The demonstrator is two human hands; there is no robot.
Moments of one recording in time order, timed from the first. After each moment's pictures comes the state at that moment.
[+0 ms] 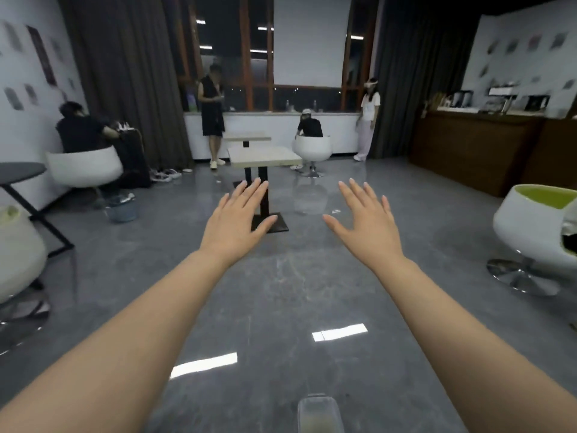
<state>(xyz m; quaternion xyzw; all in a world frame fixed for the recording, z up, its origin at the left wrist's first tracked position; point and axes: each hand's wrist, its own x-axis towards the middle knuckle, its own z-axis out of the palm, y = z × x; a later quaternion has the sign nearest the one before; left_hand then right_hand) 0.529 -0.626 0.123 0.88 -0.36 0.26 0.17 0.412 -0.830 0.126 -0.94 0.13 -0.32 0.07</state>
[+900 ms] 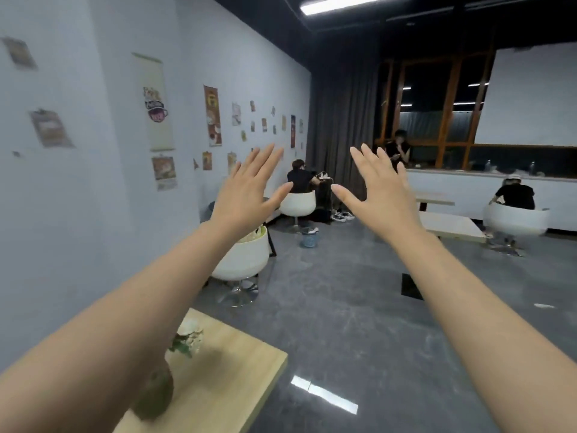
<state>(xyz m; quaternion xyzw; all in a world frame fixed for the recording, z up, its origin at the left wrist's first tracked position) 0.238 -0.350 0.454 0.91 -0.08 0.40 0.07 0.267 -0.577 0.459 -0.89 -0.22 -0.38 0.15</state>
